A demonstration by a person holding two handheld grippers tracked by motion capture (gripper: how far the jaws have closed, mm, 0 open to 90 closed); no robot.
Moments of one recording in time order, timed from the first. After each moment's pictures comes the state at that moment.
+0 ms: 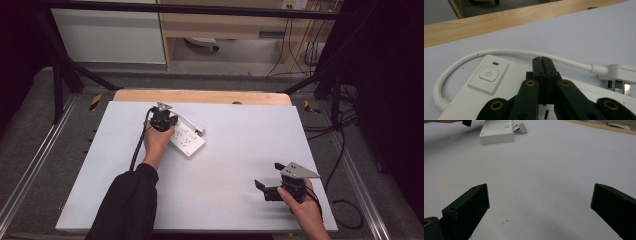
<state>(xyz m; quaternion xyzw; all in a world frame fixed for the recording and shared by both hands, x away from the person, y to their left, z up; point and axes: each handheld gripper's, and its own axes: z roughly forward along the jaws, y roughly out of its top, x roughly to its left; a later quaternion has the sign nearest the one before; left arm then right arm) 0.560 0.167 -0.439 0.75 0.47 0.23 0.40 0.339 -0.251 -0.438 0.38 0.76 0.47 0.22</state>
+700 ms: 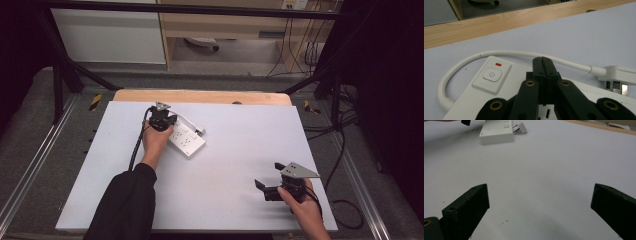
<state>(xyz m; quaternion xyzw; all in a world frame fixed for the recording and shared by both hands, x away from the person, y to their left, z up) 0.559 0.171 -0.436 0.74 0.47 0.23 0.41 0.339 -0.251 -0.438 0.38 0.76 0.47 0.22</state>
